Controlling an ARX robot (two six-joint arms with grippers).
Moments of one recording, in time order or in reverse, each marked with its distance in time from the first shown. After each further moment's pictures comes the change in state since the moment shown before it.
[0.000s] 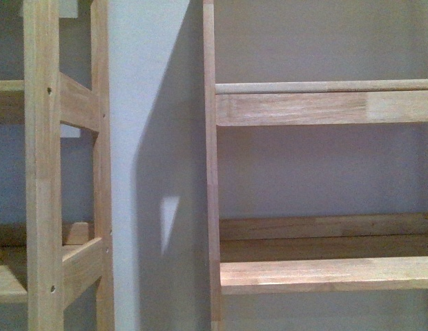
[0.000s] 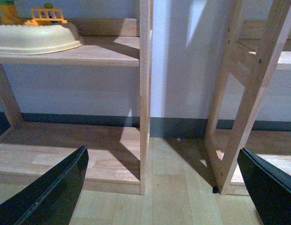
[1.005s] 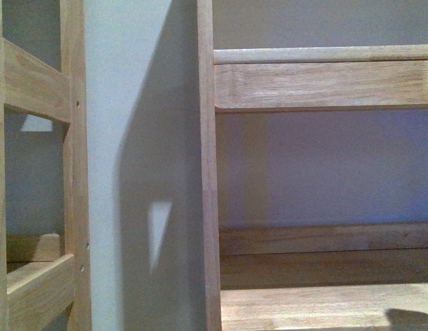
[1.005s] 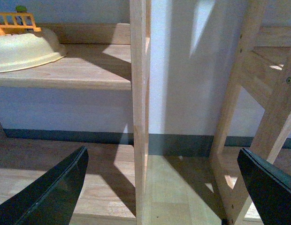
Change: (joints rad) left arm 0.000 0.000 0.000 0.000 0.000 0.000; right arm 0.482 0.473 0.552 0.430 0.729 -0.314
